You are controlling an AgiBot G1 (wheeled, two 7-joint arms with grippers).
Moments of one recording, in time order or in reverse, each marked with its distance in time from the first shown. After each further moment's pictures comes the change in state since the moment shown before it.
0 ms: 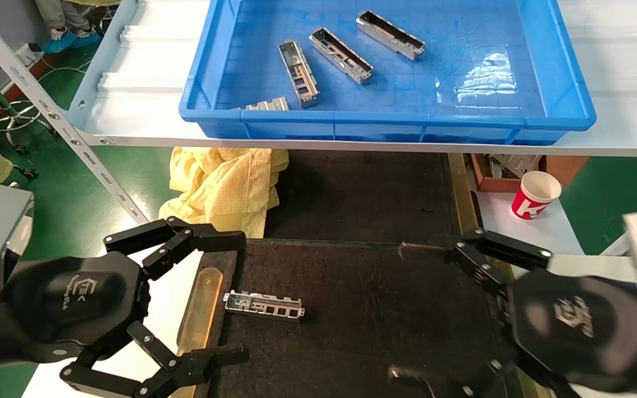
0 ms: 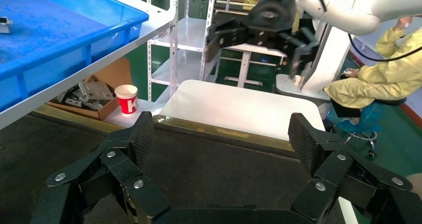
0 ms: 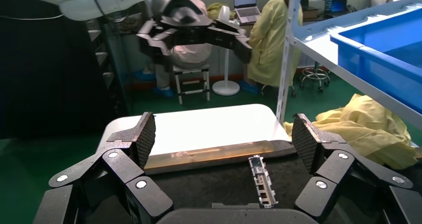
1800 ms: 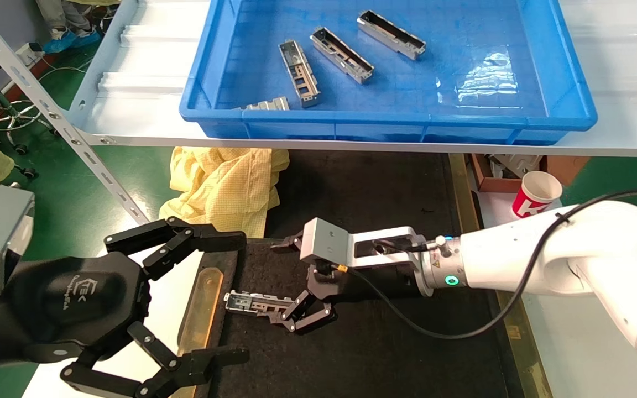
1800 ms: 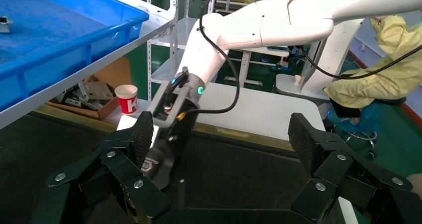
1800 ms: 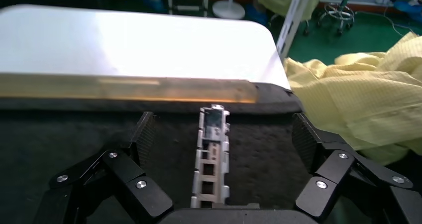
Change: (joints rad) left arm 0.000 0.000 0.000 0.000 0.000 0.000 0.000; right arm 0.468 -0.636 -0.699 -0.807 -0.194 0.218 -0.495
